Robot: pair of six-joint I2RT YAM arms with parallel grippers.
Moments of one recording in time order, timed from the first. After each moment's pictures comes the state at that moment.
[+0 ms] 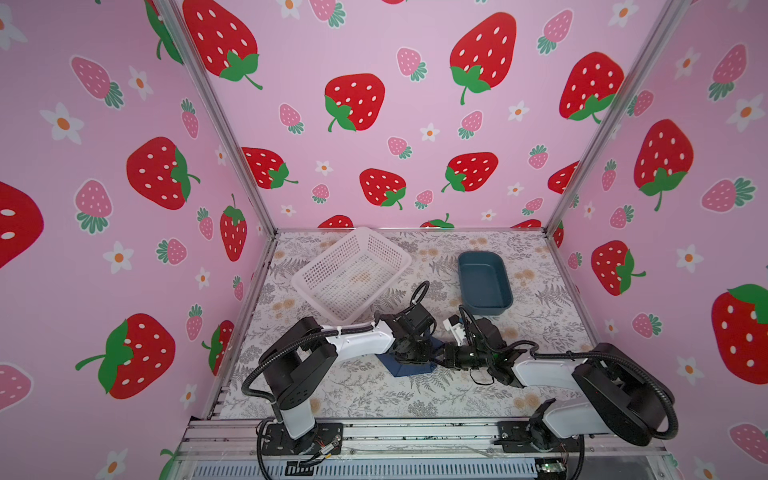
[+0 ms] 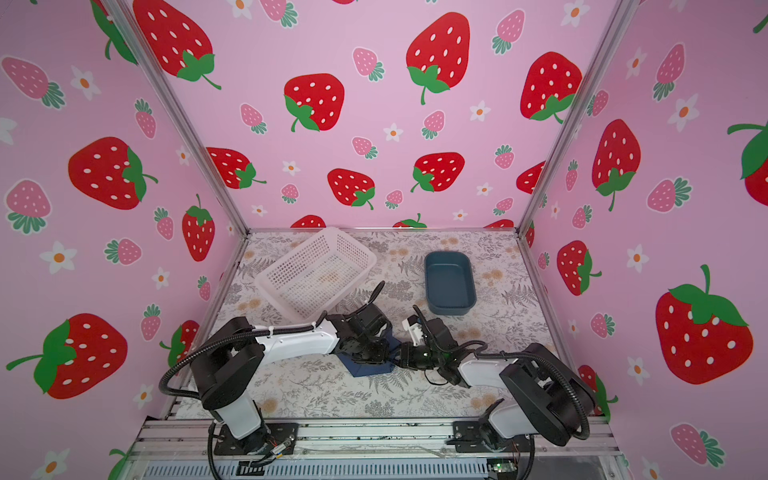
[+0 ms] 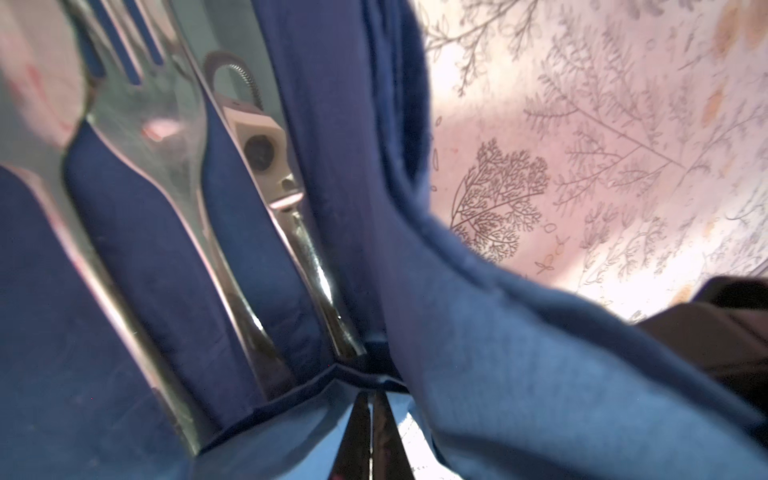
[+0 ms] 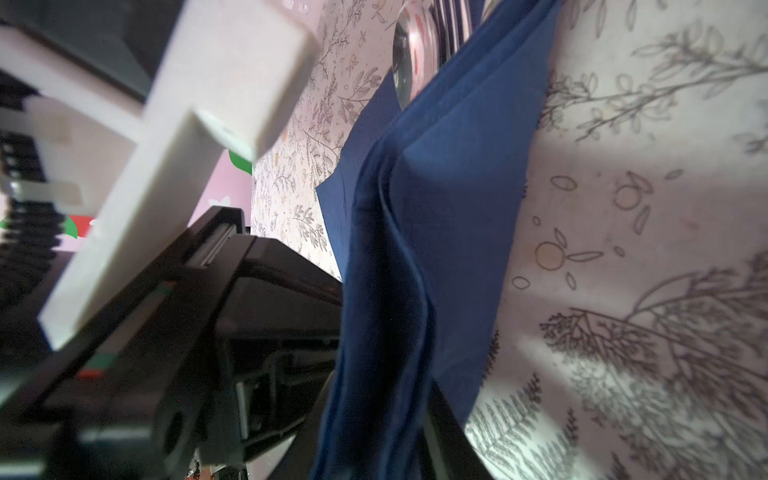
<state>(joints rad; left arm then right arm) -0.91 1.74 1.01 -0.43 0.25 -0.77 0.78 1.41 0.33 0.45 -0.59 0.88</state>
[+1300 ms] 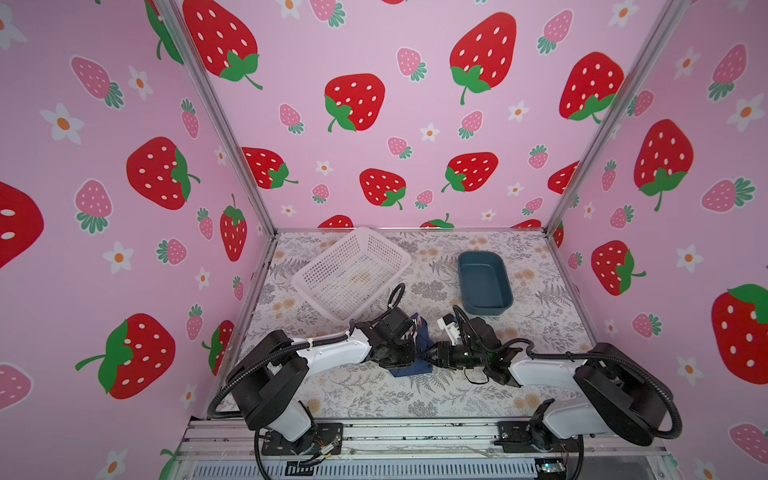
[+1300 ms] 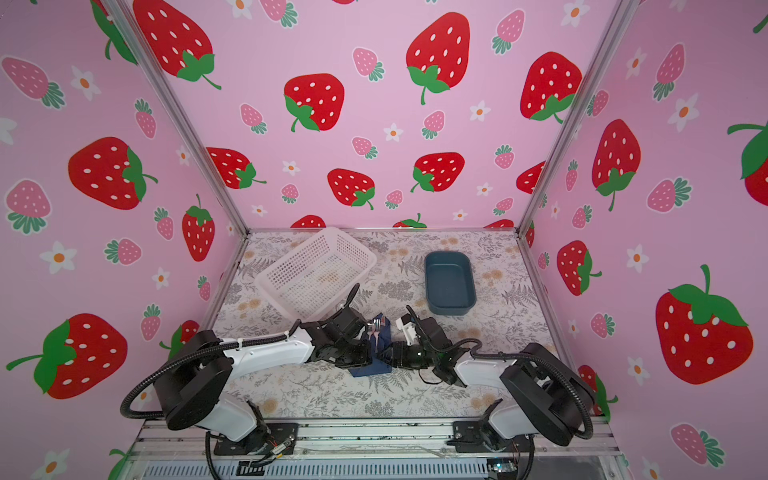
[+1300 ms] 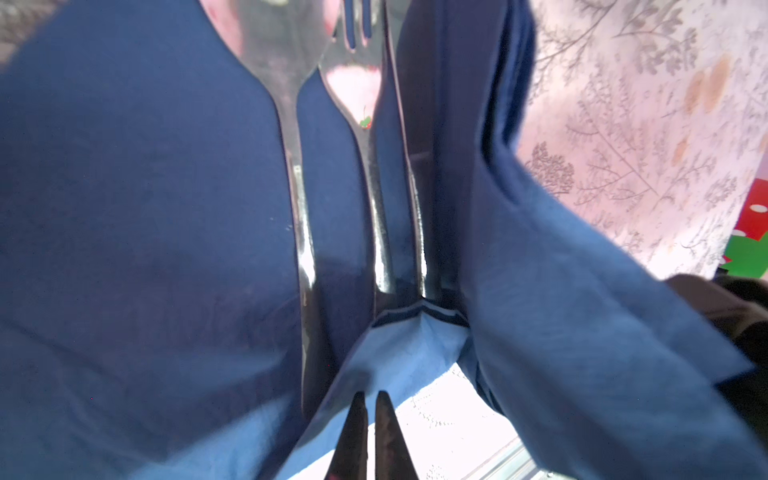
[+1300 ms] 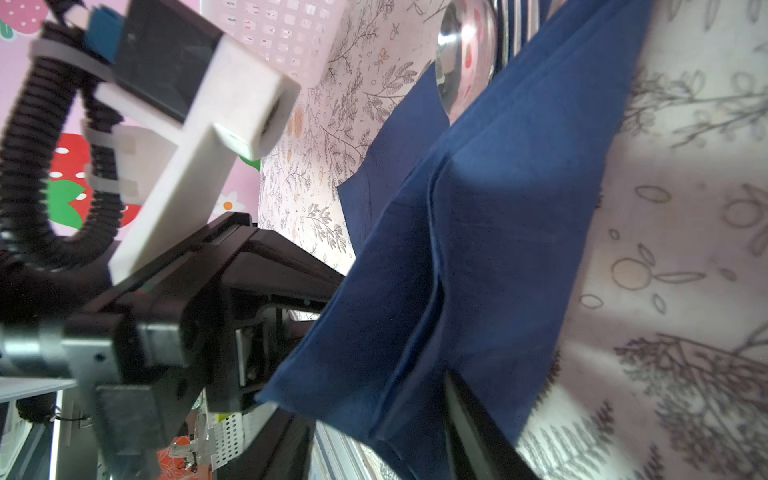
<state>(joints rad) -0.83 1.54 0.81 -0.36 0.26 -0.84 0.85 1.41 0.37 0.44 -0.56 0.91</state>
